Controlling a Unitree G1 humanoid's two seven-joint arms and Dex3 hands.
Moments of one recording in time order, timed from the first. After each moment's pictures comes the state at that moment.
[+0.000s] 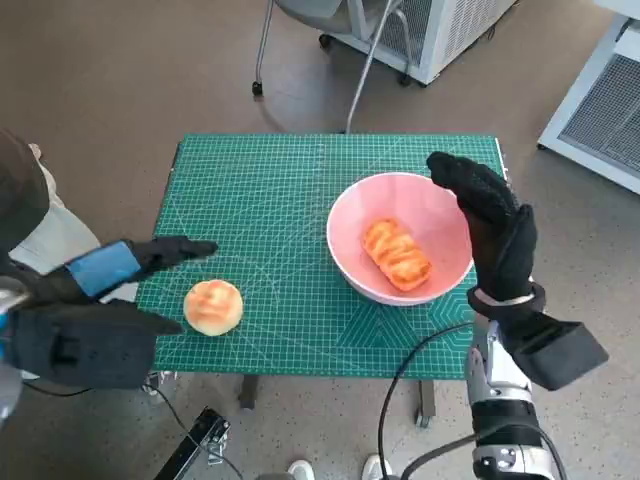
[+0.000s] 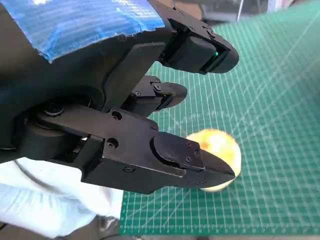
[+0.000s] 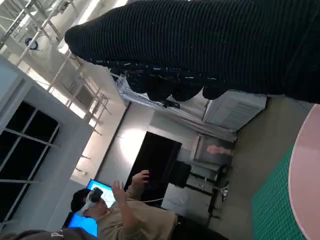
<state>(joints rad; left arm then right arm) -0.30 1.02 -0.04 -0.33 0.50 0.21 -0.95 -0.57 -0.10 -0.11 0.59 0.27 -0.83 0.40</state>
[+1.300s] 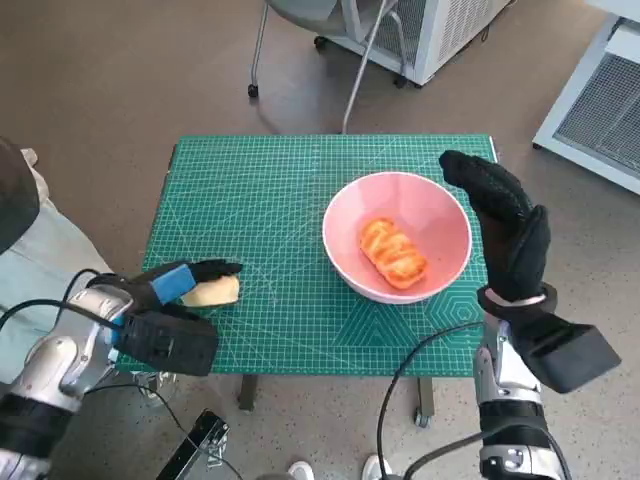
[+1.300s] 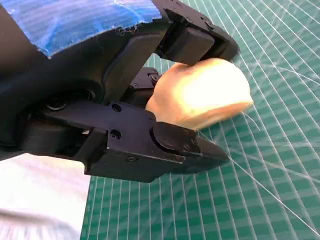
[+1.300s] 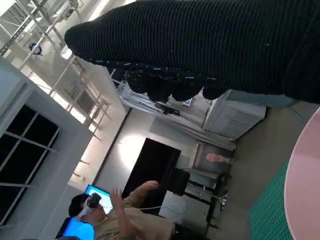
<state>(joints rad) -0.46 0.84 -0.38 0.31 0.77 -0.14 -0.48 -0.57 -0.12 -0.14 0.59 0.27 -0.84 0.40</state>
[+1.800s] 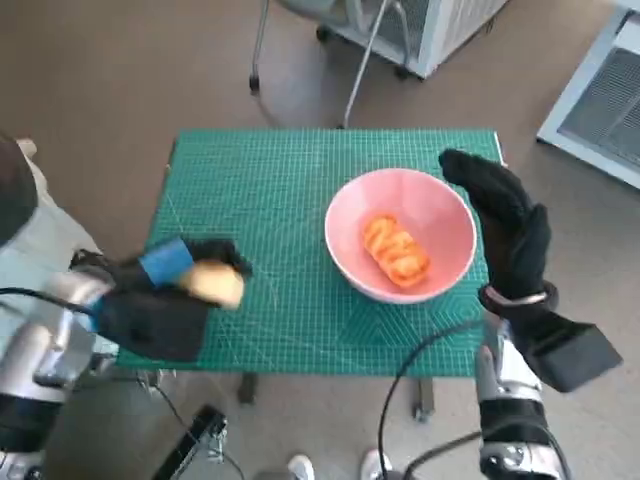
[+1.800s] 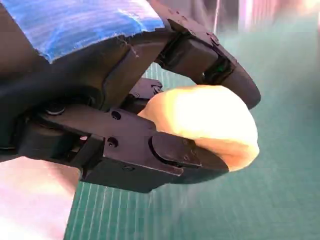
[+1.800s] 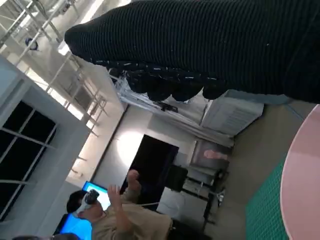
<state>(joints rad) -0.49 0.84 -0.17 0.08 0.56 -0.12 -0.56 -0.56 -0.12 -0.14 0.58 0.27 -0.84 0.42</state>
